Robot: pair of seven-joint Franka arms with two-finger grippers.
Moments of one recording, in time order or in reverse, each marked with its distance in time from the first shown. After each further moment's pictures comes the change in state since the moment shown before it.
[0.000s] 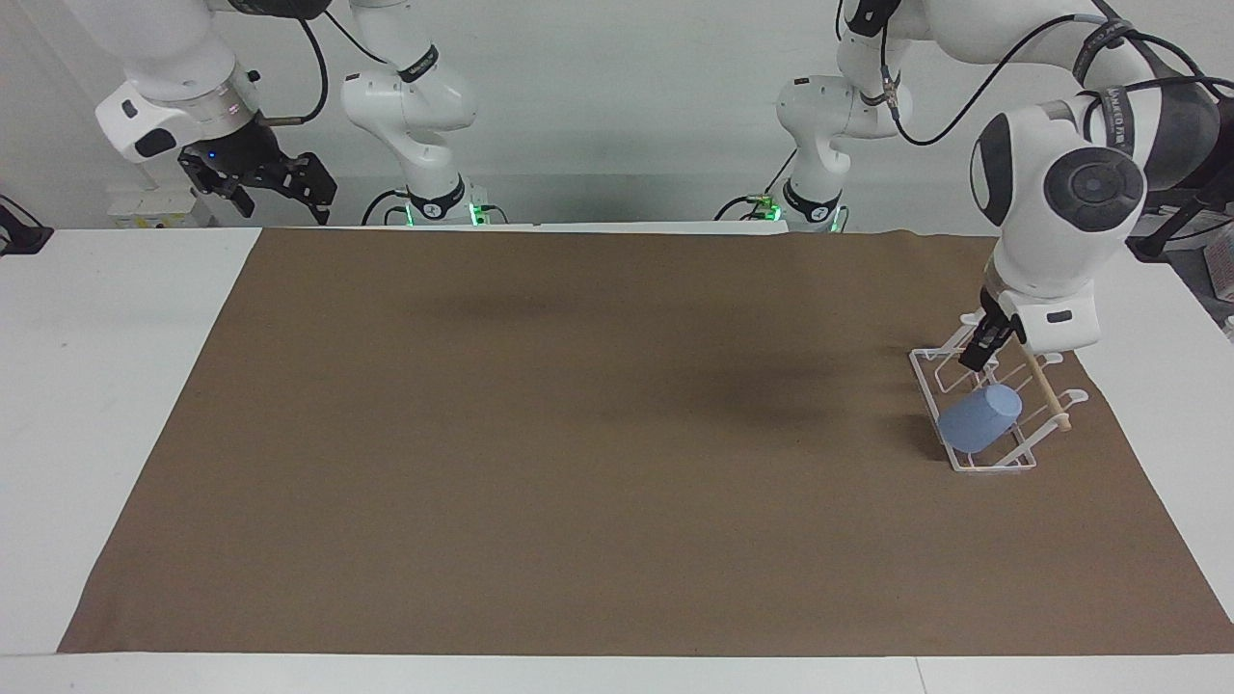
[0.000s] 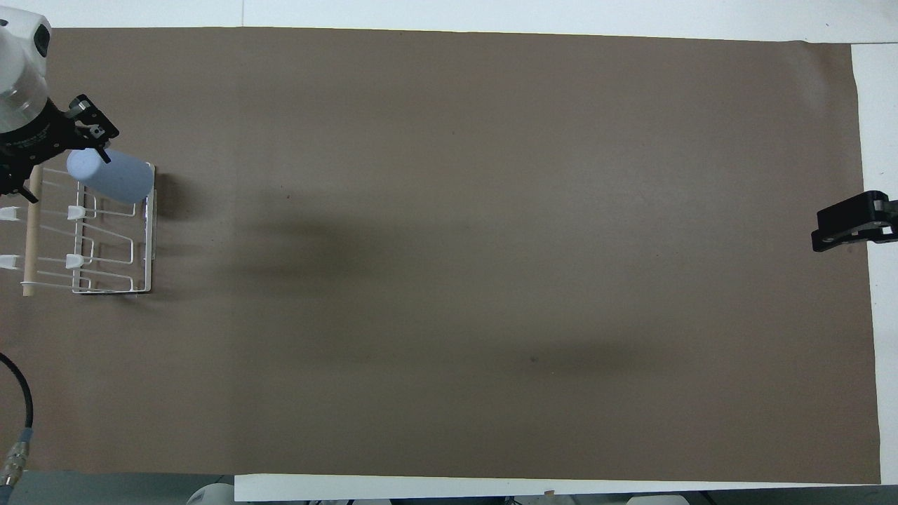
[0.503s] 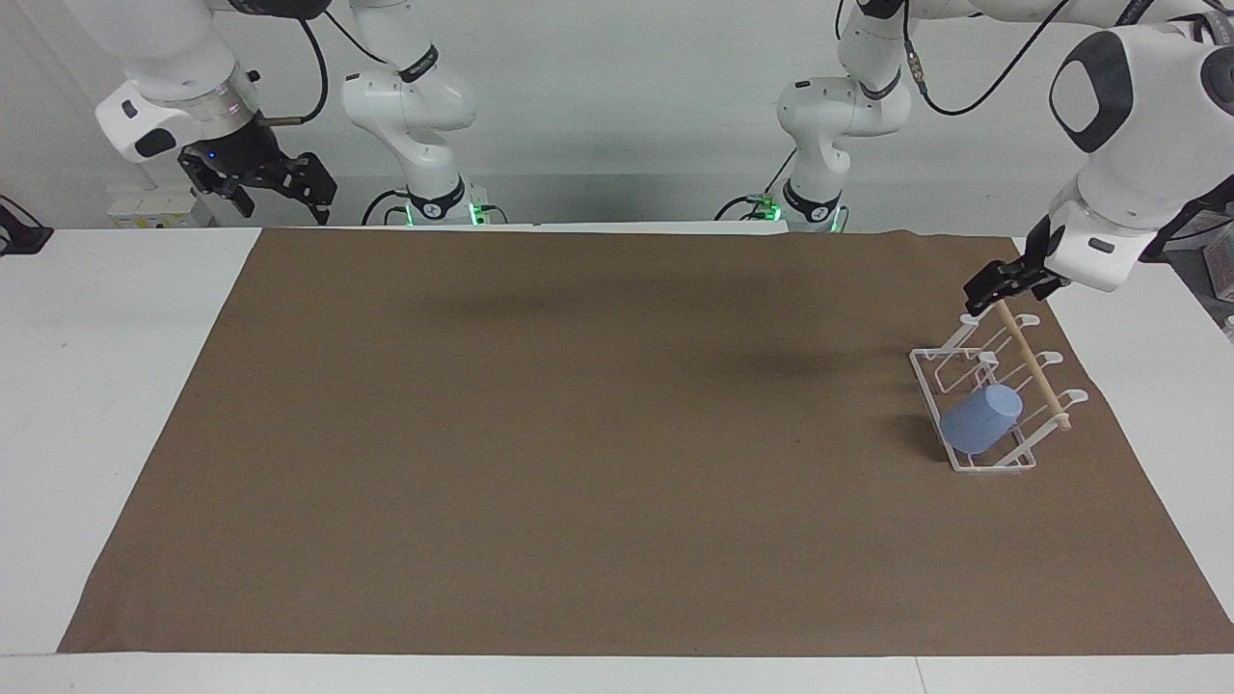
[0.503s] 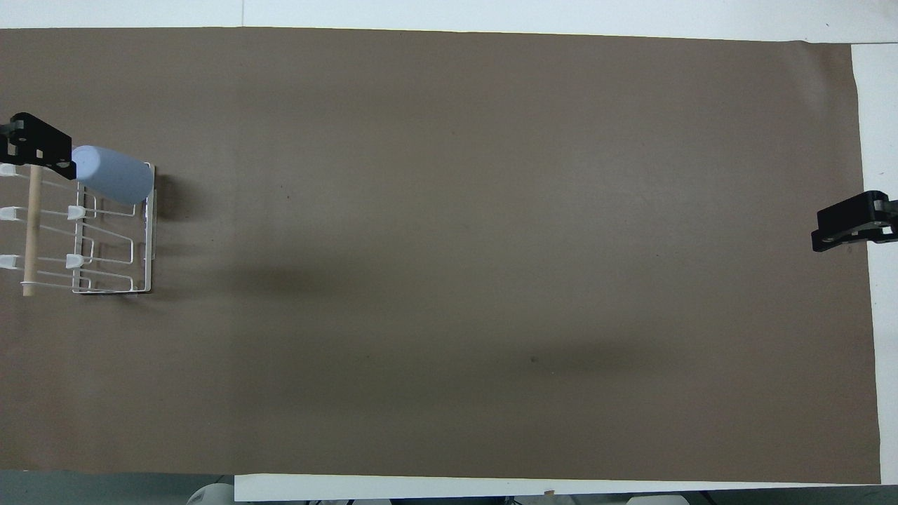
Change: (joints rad) left arm 0.080 -0.096 -0.001 0.003 -0.103 -0.006 0.595; right arm 0.000 0.000 0.000 0.000 0.000 0.000 0.000
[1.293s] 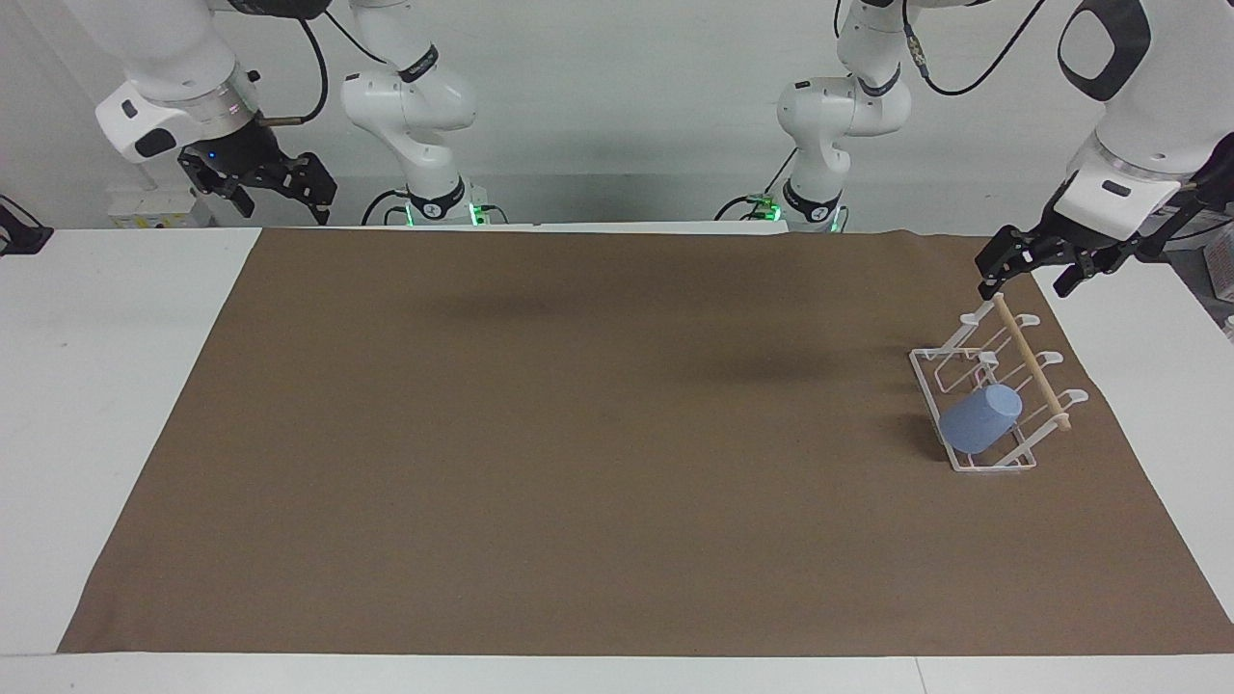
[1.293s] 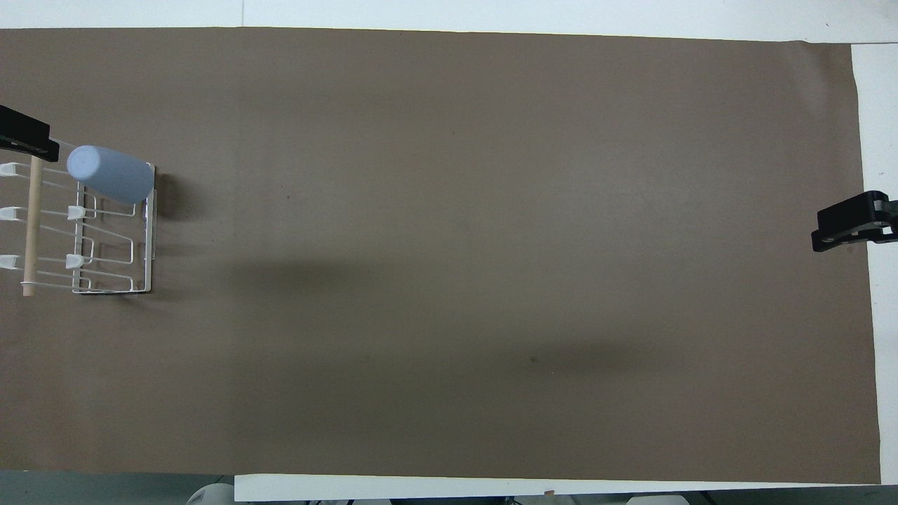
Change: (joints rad) left arm 0.004 -0.049 -0.010 -0.014 -0.028 0.079 0.158; right arm 0.000 0.000 0.000 0.000 0.000 0.000 0.000
